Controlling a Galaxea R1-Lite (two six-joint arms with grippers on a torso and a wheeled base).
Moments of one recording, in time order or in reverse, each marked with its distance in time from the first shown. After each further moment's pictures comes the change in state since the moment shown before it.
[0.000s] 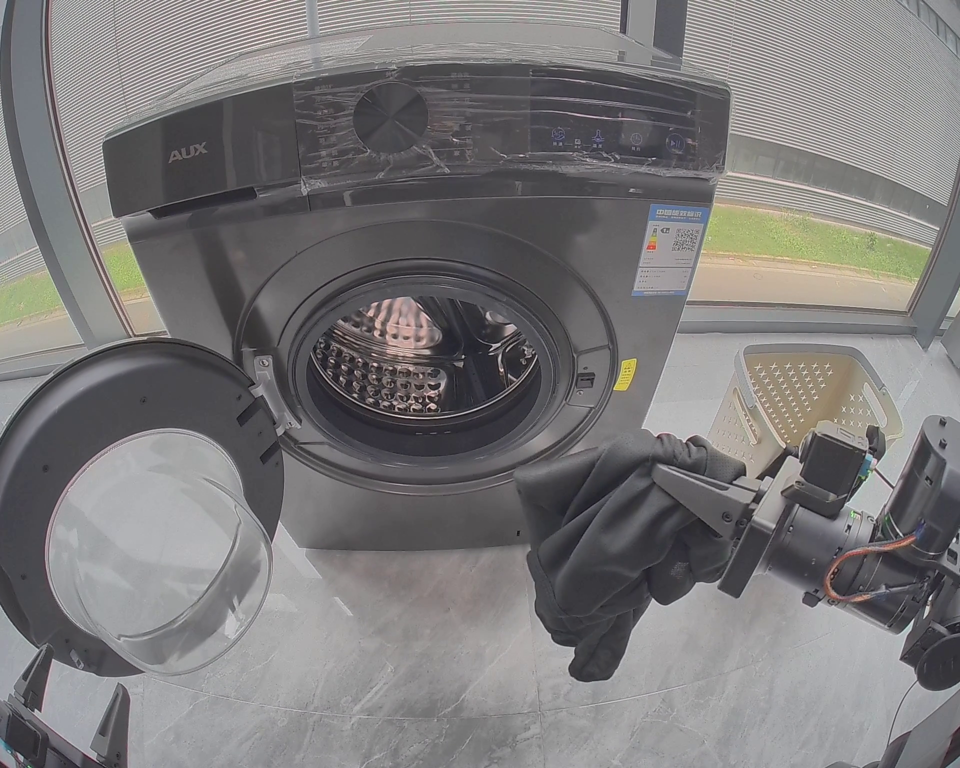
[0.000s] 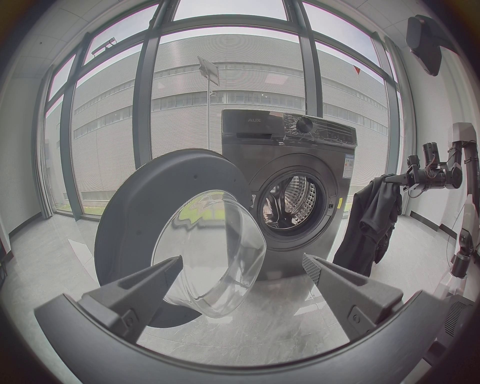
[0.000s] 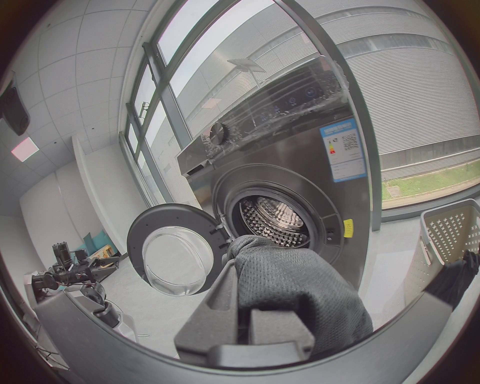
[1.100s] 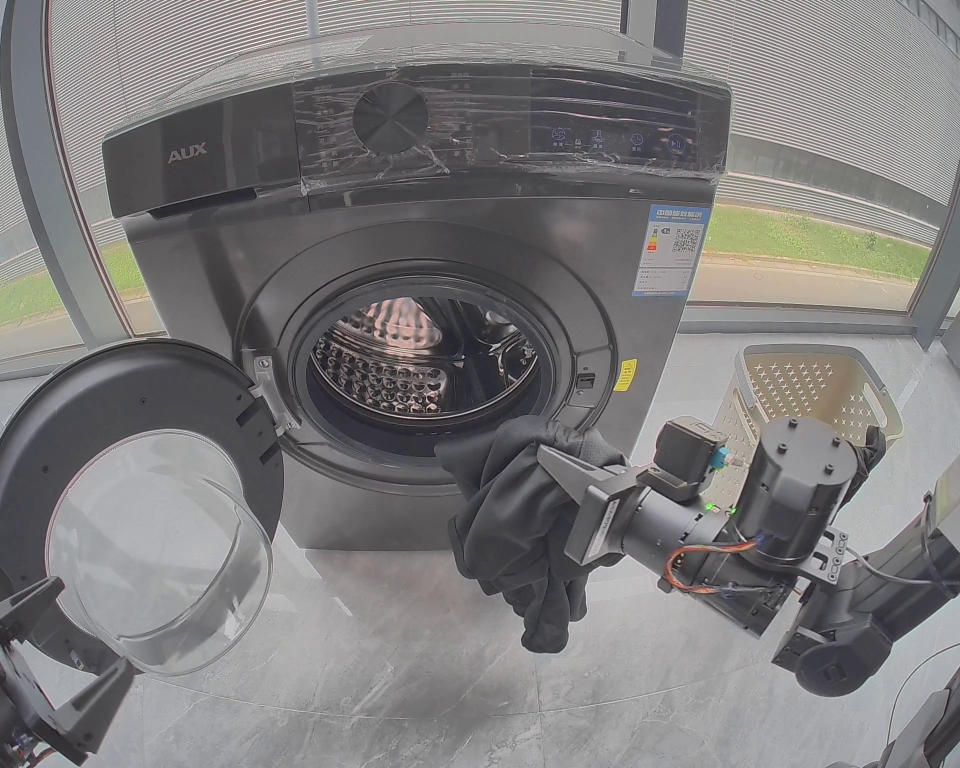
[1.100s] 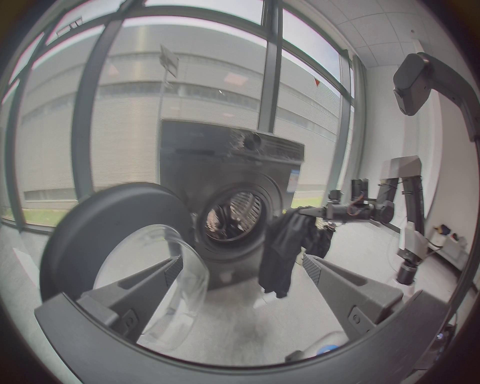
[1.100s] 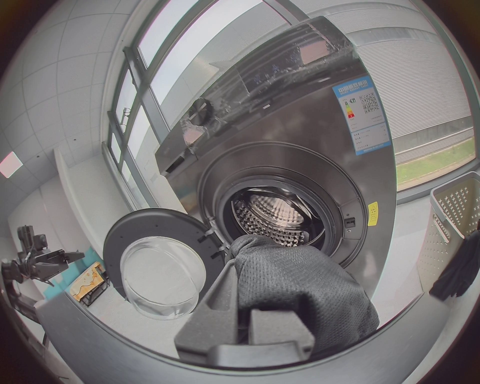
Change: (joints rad) left arm -0.003 0.350 -0.251 -0.071 -0.382 0.008; right arm 0.116 0.342 -0.242 -0.105 -0.209 0.089
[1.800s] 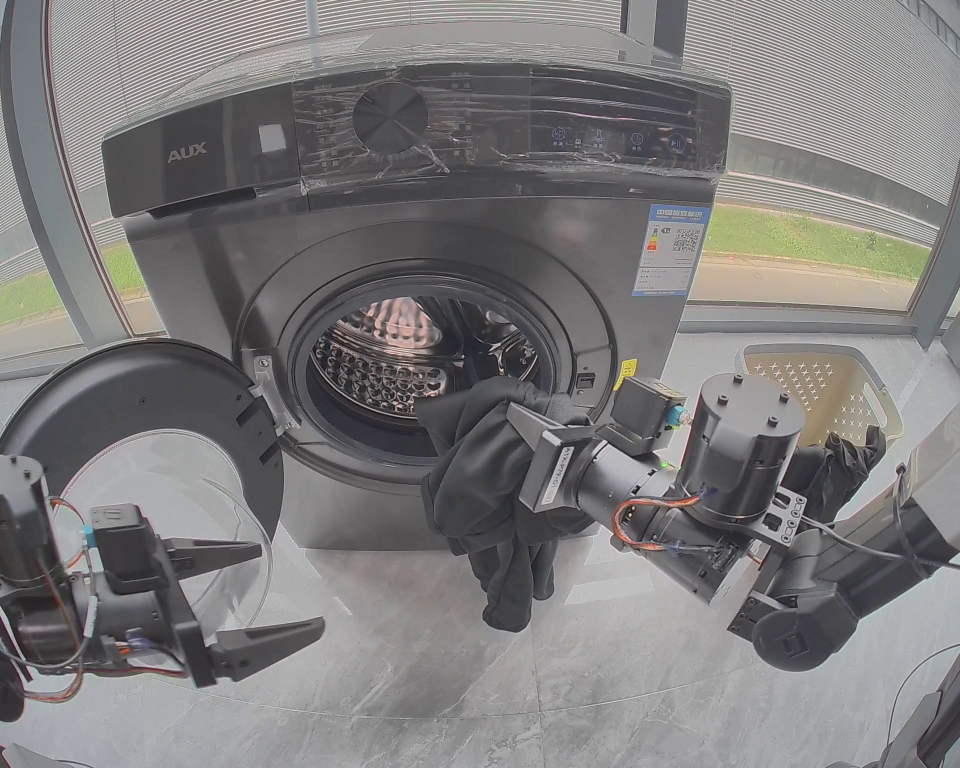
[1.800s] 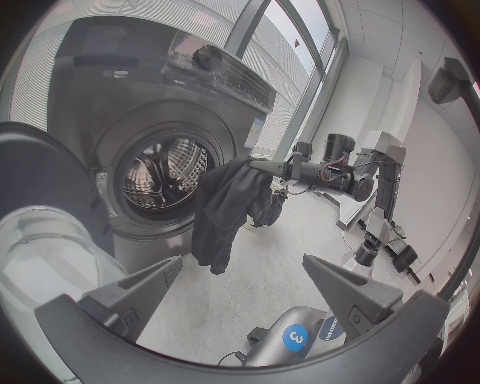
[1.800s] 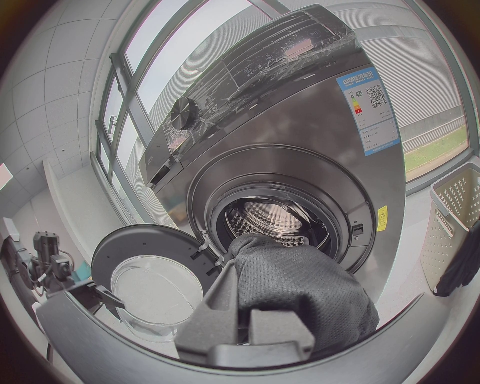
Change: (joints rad) left arm -0.320 0.815 -0.052 -0.440 -0.102 0.022; right arm 0.007 0.073 -0.203 0.106 -0.068 0.052
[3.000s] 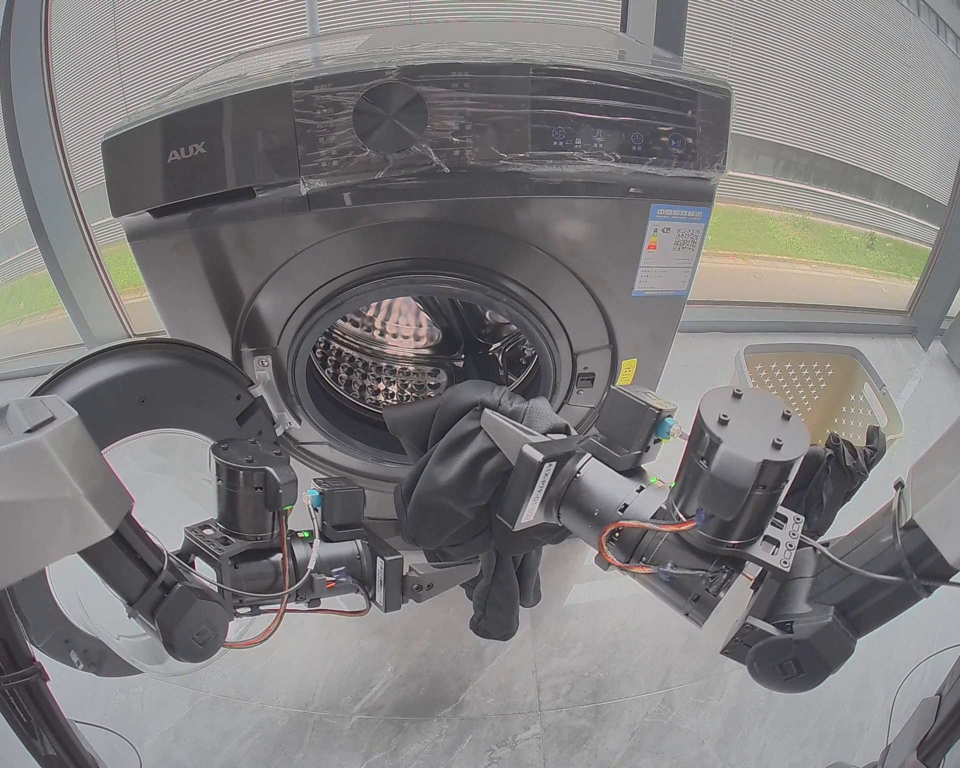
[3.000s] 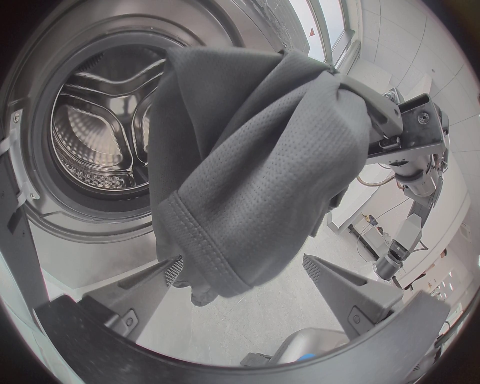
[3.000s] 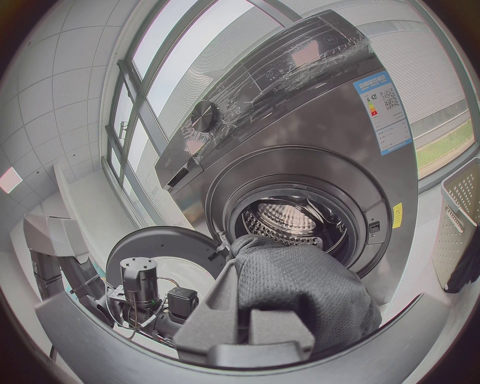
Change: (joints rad) left arm -0.128 0.781 -0.252 -0.493 0.007 -0.109; right arm 0.058 -0.001 0.011 -0.050 0.001 0.005
